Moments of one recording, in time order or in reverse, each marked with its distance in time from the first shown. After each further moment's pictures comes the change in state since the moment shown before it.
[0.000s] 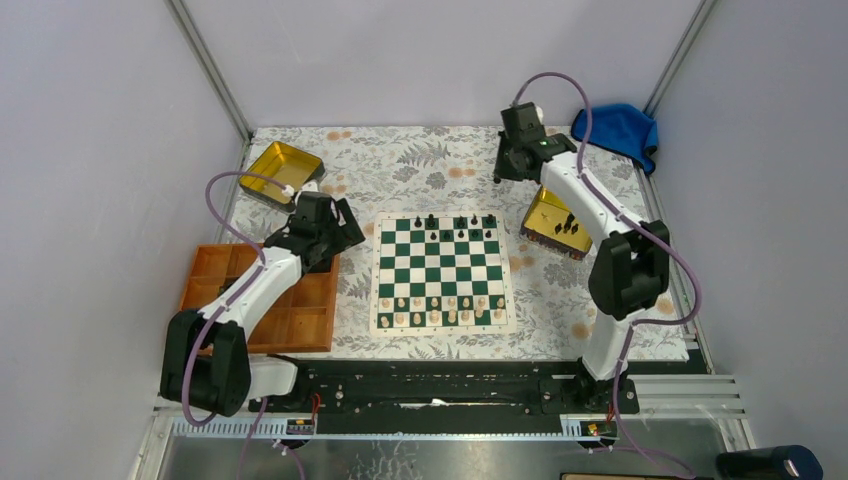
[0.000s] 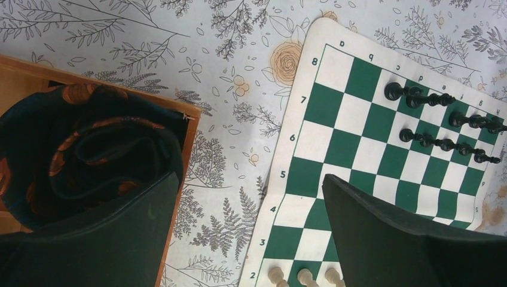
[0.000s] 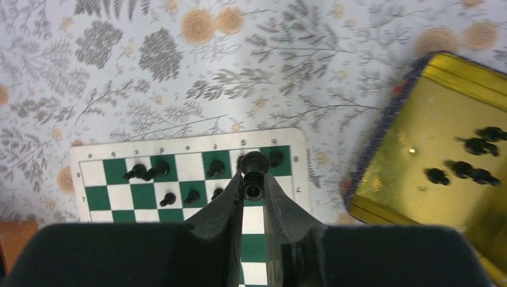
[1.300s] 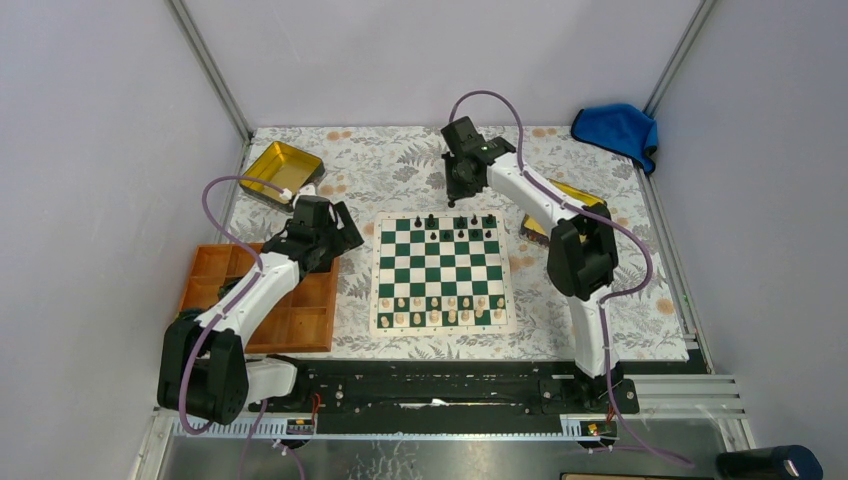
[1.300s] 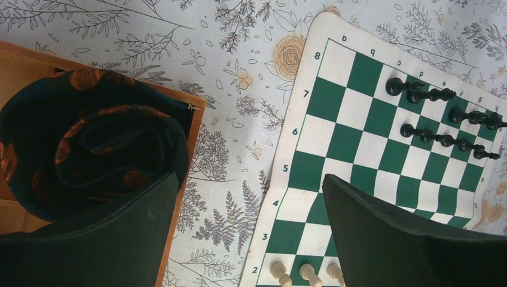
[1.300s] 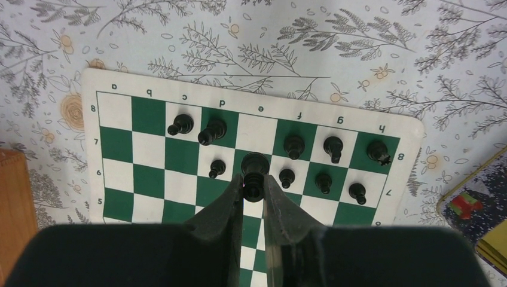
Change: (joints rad) left arm 0.000 -0.044 -0.035 -0.001 0.000 -0.007; right arm 0.200 0.272 0.247 -0.129 -0.074 -0.043
